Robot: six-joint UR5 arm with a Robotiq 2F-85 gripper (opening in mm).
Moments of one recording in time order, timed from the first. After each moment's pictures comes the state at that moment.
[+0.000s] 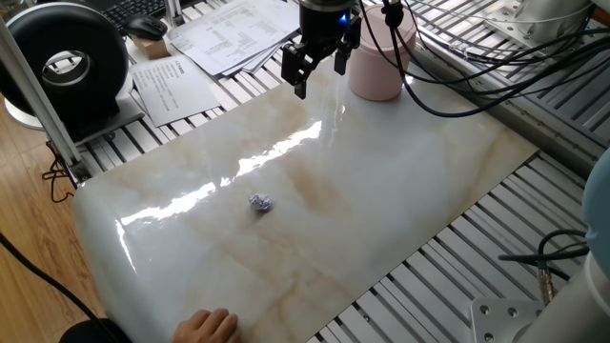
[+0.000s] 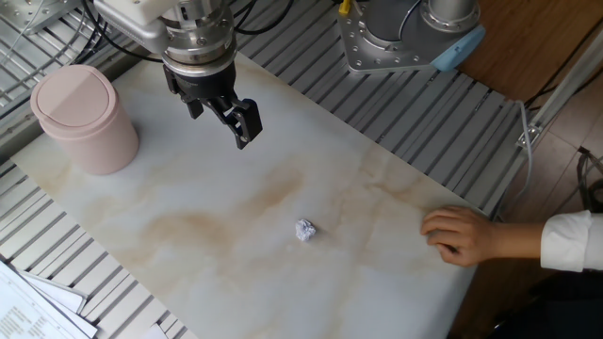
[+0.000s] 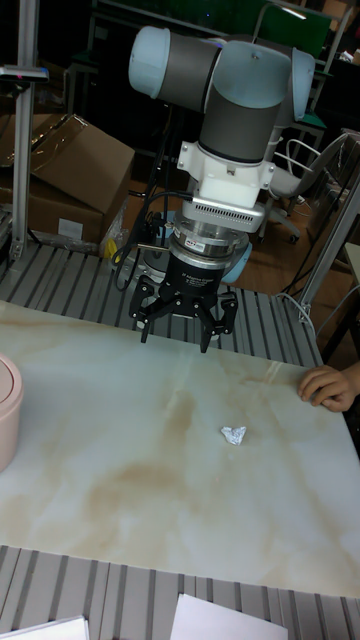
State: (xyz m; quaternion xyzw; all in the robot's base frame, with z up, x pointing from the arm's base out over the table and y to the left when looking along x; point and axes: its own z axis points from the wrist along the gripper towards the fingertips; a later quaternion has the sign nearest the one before) arm 0.544 0.002 0.190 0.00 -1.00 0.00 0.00
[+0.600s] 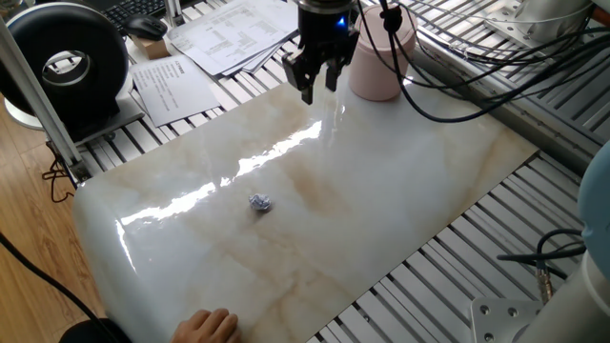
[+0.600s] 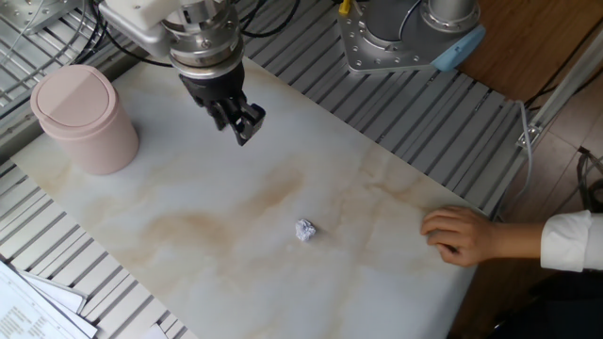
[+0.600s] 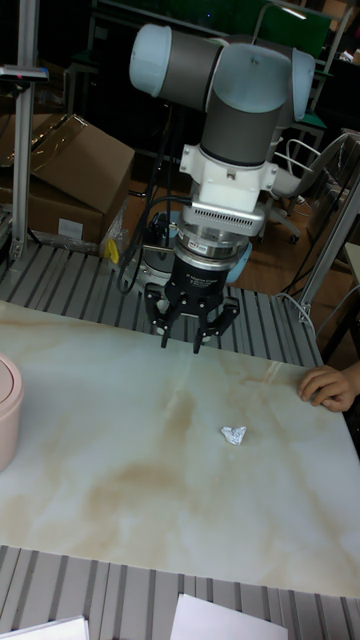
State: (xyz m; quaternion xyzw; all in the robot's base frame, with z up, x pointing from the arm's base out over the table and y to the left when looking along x) arm 0.528 0.019 0.189 -0.02 -1.00 -0.02 0.03
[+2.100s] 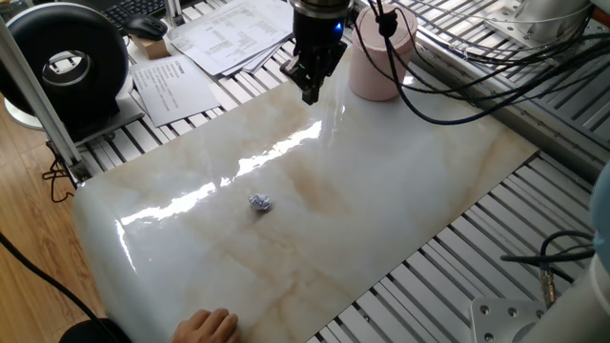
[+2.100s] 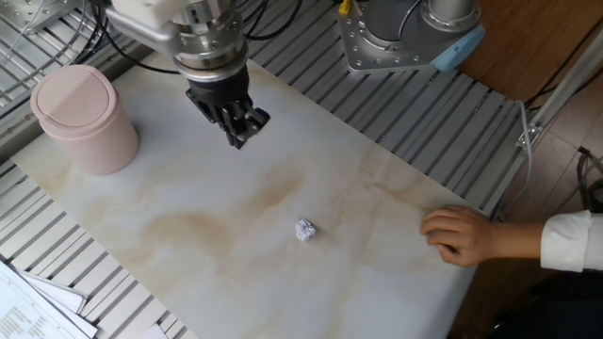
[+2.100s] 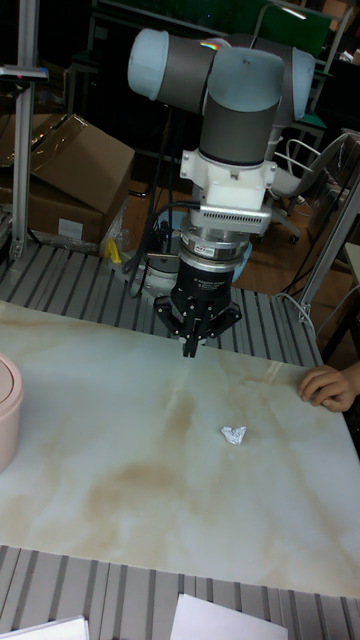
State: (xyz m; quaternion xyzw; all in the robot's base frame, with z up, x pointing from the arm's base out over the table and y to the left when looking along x) arm 0.539 0.044 0.182 0.06 -1.00 -0.06 -0.01
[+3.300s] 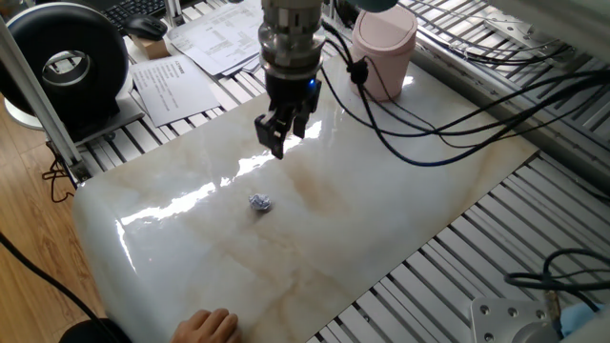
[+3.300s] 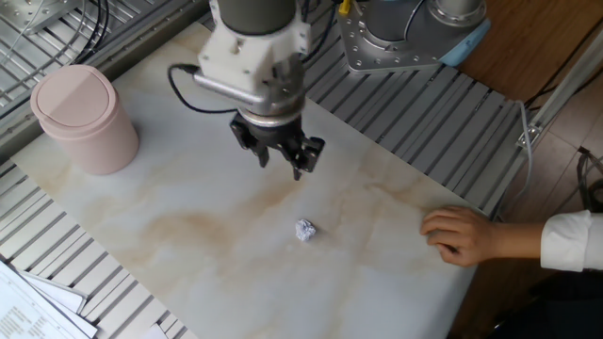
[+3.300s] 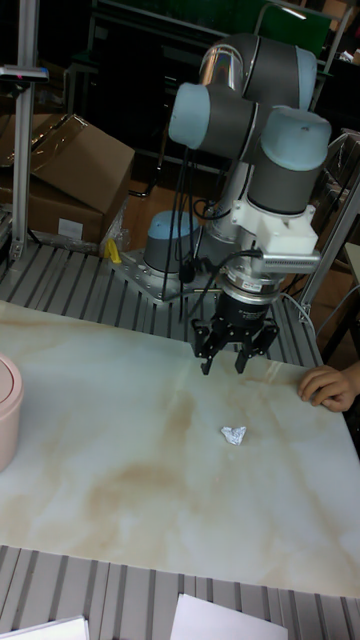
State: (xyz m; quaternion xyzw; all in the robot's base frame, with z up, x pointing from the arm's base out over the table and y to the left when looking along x) arm 0.512 0.104 0.135 0.12 -0.99 -0.04 0.01
